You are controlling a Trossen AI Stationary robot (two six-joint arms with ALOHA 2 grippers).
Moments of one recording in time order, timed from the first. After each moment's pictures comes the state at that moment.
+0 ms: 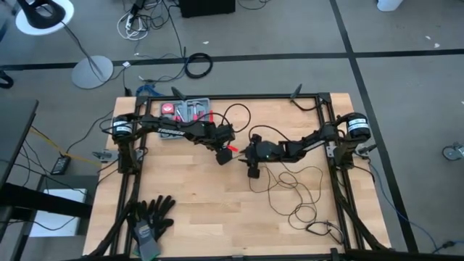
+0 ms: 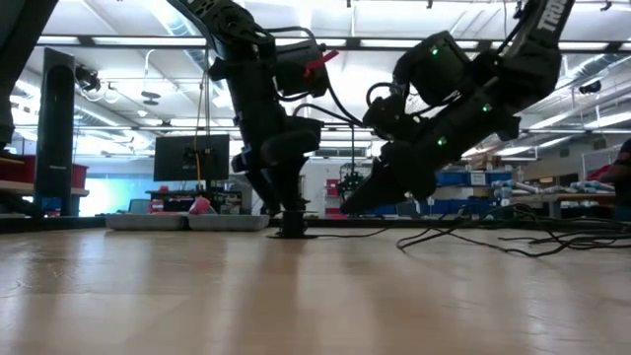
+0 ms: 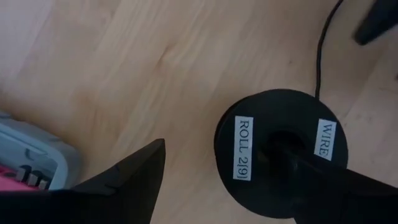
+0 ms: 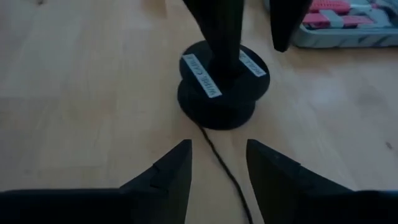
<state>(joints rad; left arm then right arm) 0.17 1.85 1.23 -0.58 -0.15 -0.32 0.01 1.78 0.67 0.55 0.20 -0.05</state>
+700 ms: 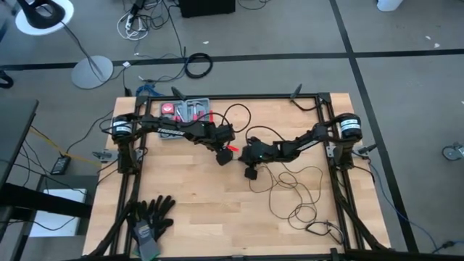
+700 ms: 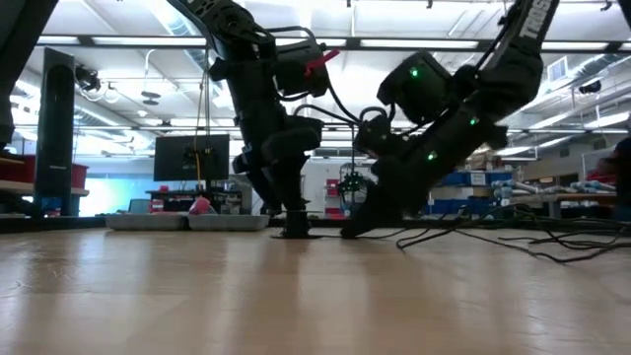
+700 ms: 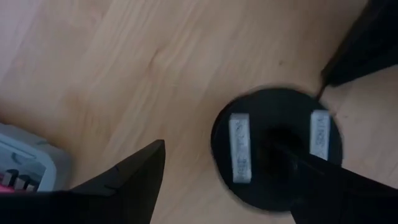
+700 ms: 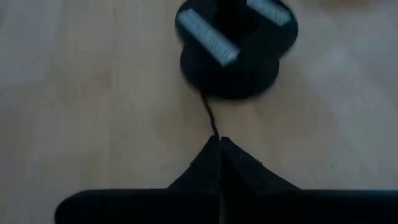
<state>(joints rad) 0.17 1.85 1.23 -0.57 -0.13 -0.32 -0.01 1.89 0.72 0.44 0.12 0.09</state>
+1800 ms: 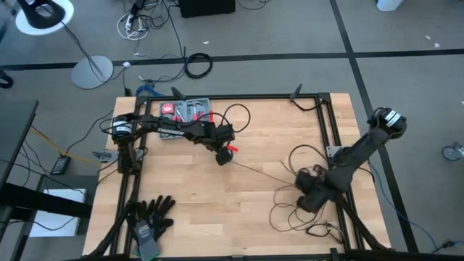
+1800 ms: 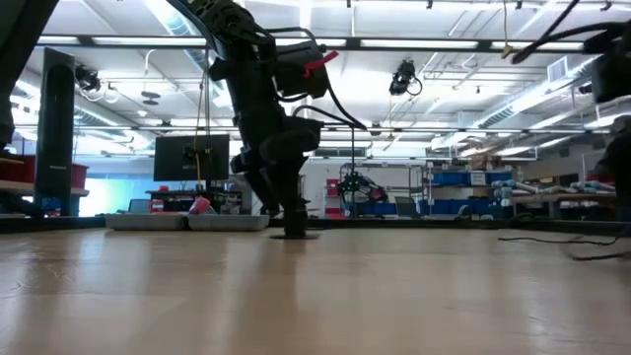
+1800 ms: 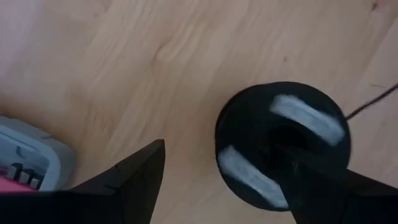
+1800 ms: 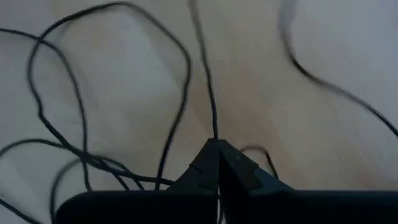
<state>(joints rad) 0.17 1.85 1.23 -0.59 -0.13 -0.32 0.77 1.33 0.72 -0.86 0.25 1.28</state>
